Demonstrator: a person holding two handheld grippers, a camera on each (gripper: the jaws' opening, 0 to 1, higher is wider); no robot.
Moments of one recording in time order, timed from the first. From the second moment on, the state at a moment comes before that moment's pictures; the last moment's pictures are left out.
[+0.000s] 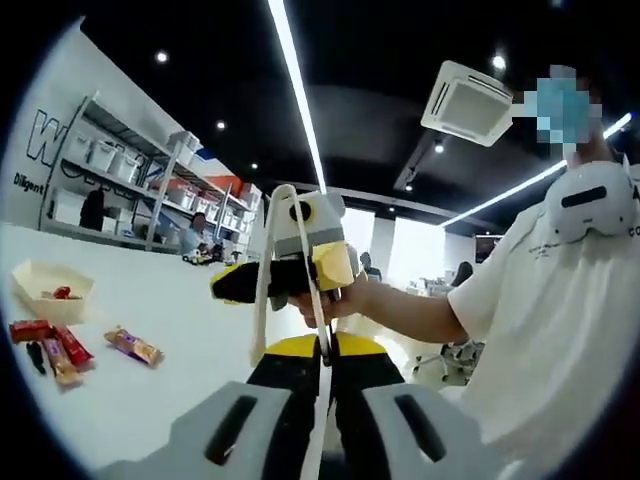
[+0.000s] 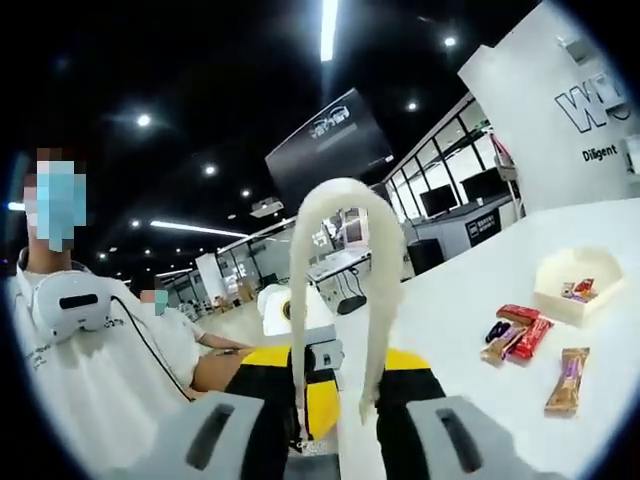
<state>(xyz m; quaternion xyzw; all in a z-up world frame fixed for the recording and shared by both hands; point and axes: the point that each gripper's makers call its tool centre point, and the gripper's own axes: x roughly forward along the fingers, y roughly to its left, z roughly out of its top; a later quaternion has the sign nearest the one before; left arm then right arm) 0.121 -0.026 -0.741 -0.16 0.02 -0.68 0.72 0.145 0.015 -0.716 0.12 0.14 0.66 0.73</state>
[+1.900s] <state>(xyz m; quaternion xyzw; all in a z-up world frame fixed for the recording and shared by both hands) 0.209 0.038 -0.789 -0.07 0.04 -0.47 0.88 0.301 -0.058 -0.758 0.12 0.11 0.39 0.91</state>
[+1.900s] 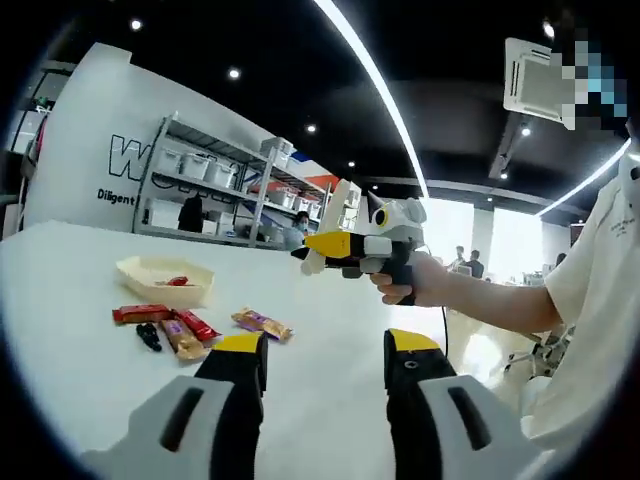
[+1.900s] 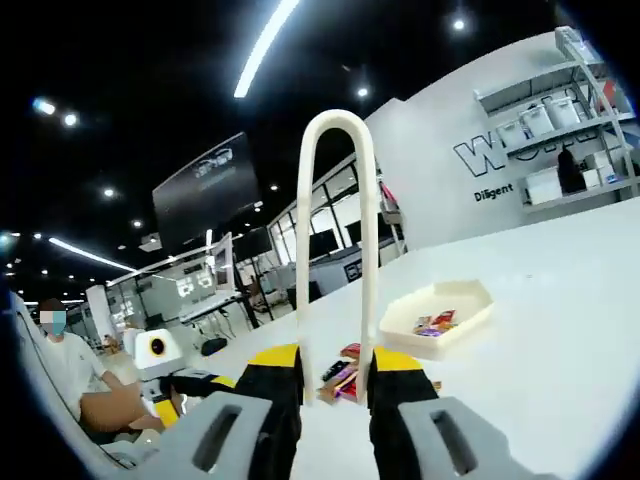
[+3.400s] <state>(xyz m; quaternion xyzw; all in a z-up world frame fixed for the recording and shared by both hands) 0.200 0.063 -0.805 -0.08 0.07 -0.44 0.89 0.371 -0.064 -0.850 0.00 0.16 0.22 0.96</state>
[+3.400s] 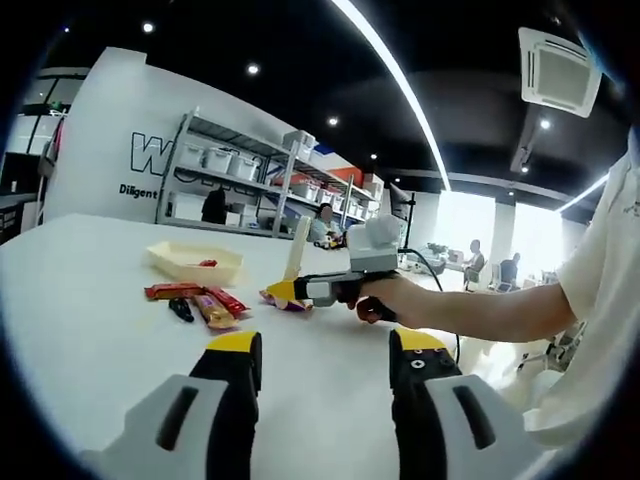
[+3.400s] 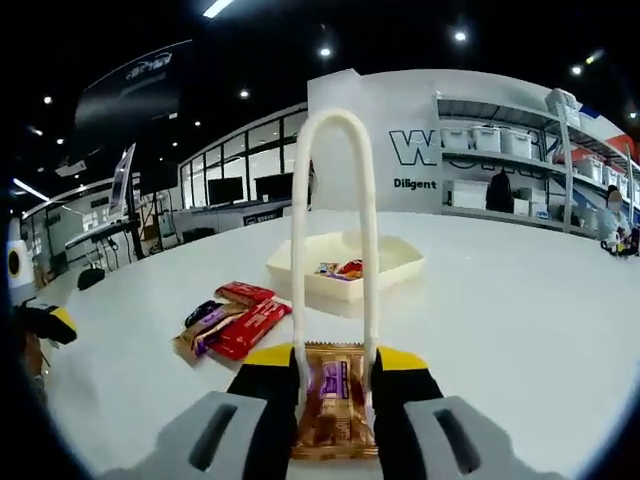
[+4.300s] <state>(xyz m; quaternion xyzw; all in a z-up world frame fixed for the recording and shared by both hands) 0.226 0.072 -0.819 -0.08 0.10 -0.38 0.92 0.375 -0.068 -0.772 0.10 0.12 0.26 0.95</state>
